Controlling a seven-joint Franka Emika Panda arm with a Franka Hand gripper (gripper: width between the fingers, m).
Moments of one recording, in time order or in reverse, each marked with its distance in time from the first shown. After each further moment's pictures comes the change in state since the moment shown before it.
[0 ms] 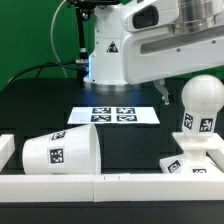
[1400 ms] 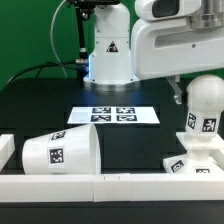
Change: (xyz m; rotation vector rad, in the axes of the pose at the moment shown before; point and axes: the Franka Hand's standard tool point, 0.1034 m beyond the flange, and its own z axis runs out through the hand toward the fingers) arm 0.012 -0.010 -0.001 -0.091 0.046 -0.012
